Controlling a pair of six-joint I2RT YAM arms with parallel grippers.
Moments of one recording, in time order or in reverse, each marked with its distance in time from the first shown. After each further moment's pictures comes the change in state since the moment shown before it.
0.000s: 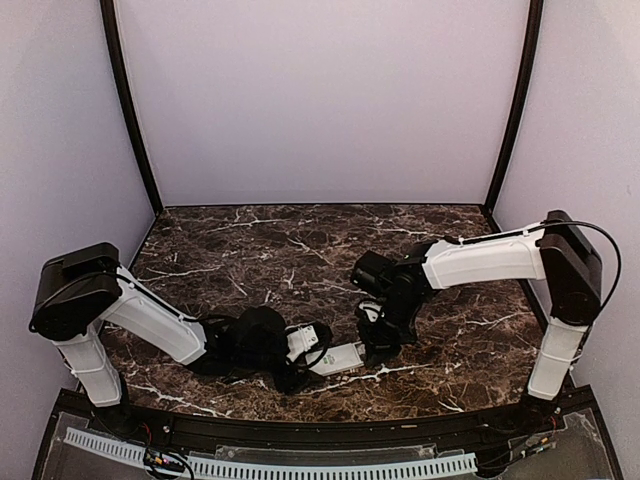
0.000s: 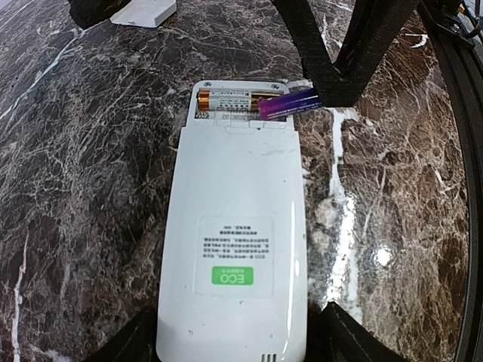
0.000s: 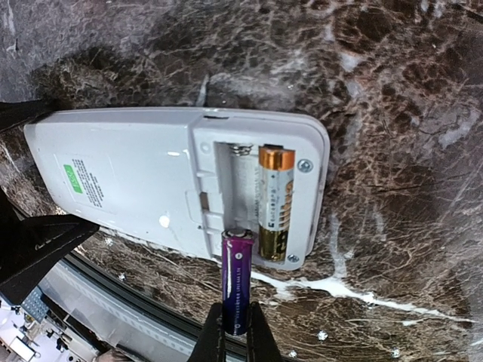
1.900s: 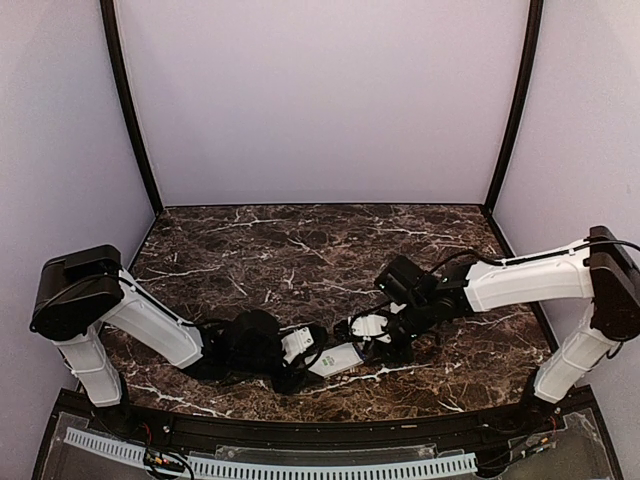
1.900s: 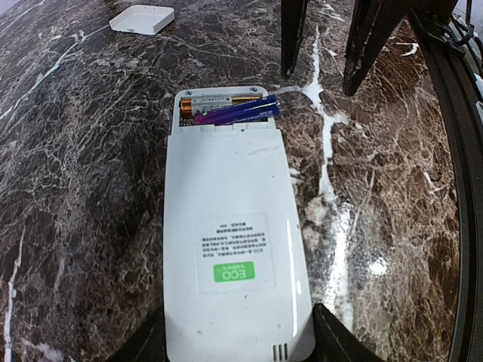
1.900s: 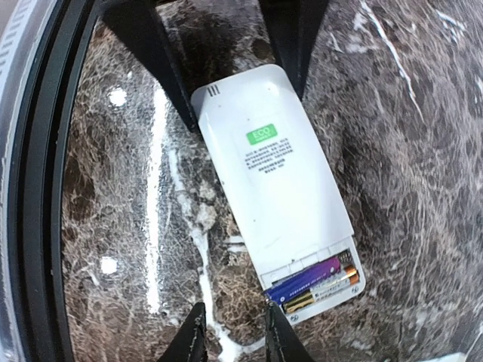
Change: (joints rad) left arm 0.000 0.002 -0.053 0.103 0.019 -0.021; right arm 0.024 -0.253 -0.297 0.389 0.048 -1.229
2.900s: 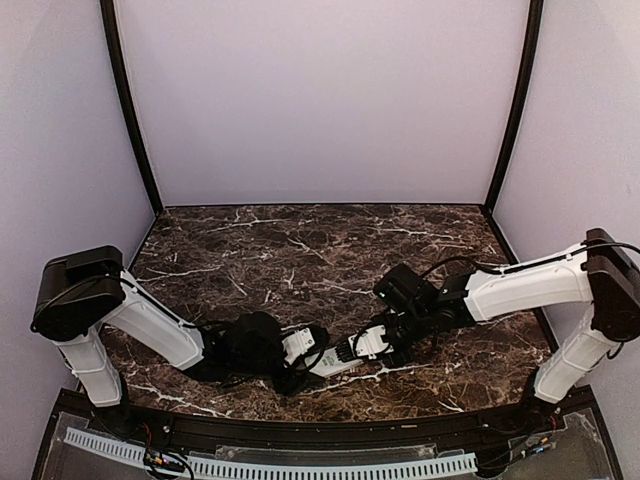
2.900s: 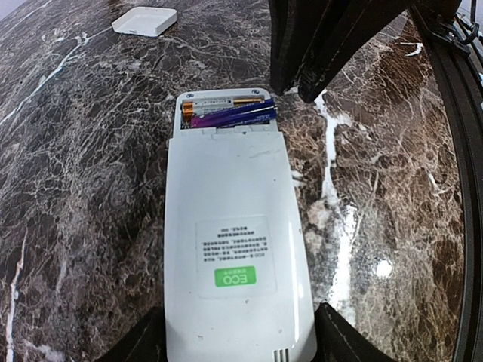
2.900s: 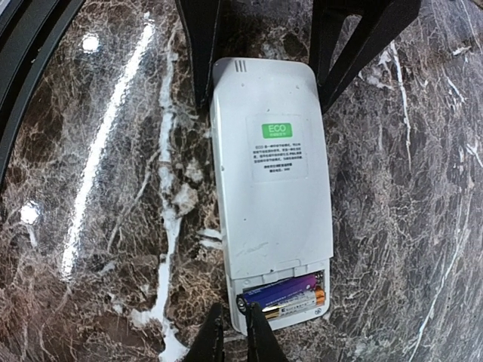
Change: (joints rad) left arm -0.005 0.008 0.002 0.010 -0.029 0.001; right arm 0.032 0.006 -0.061 0.117 0.114 -0.366
